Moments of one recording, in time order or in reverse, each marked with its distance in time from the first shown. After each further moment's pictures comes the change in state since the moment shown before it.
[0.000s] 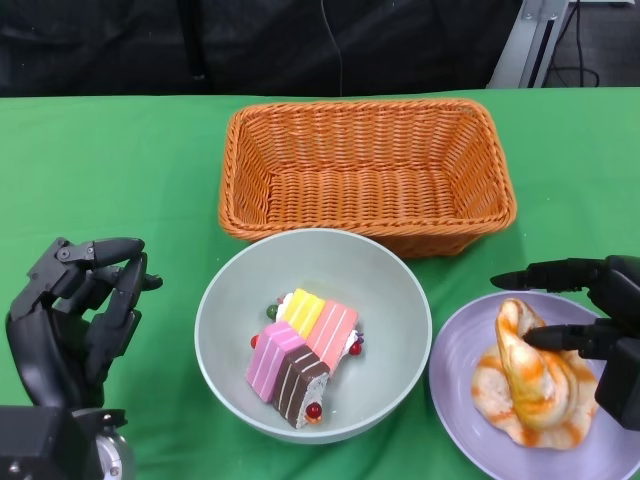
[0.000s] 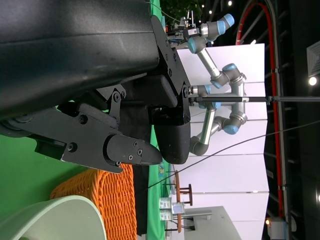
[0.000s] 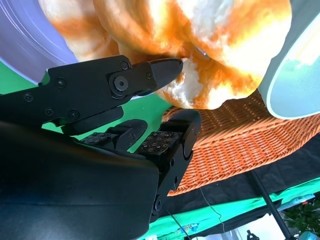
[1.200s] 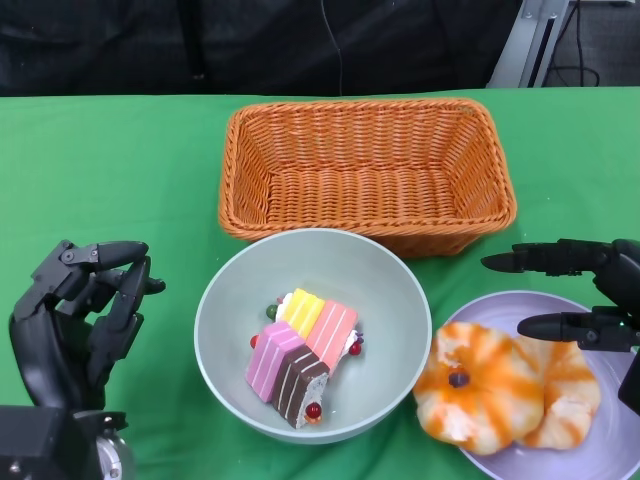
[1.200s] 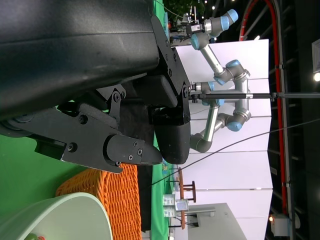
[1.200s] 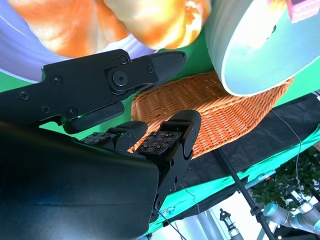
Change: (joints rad) left arm 0.000 0.004 -0.003 0.015 -0.007 0.000 -0.015; right arm 0.013 0.018 -0.055 -0.044 0.112 -0.090 0.067
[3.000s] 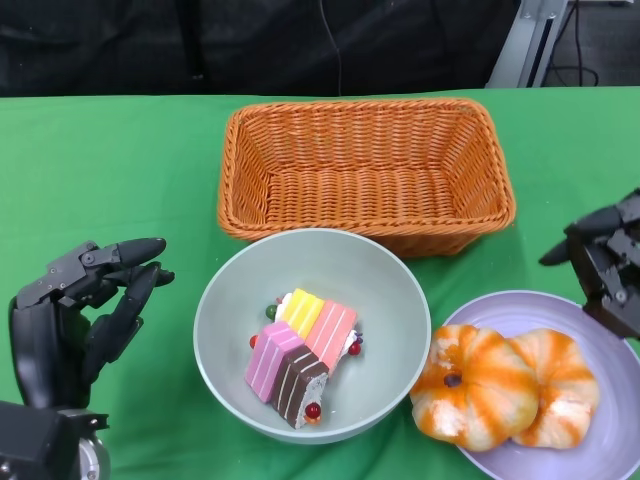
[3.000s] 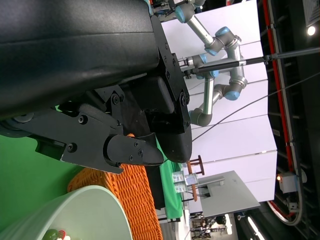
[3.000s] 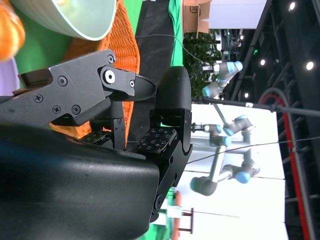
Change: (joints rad) left arm 0.026 0.079 -0.047 -0.047 0.047 0.008 -0.044; right arm 0.171 0.390 -0.294 -0.247 0.693 0.238 0.200
